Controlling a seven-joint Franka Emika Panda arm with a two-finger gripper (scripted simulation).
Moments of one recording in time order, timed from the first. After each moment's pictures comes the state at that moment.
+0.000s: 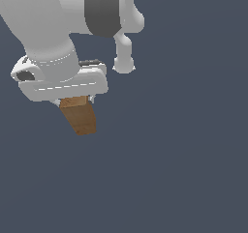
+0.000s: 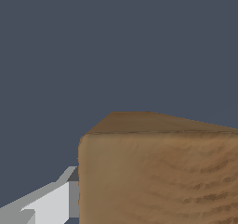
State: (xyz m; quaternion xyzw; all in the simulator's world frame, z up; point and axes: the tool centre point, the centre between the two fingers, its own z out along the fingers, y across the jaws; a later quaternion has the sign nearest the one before) arm 0.051 -0.144 0.322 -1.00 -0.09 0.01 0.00
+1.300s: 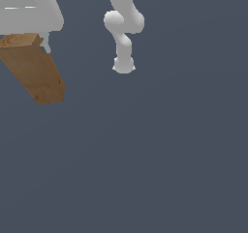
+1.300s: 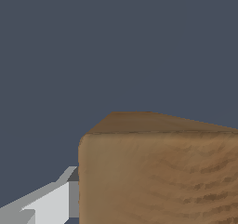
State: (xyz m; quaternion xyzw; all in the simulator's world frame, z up) arm 0.024 -0.221 0.467 -1.00 -0.09 0.00 0.00
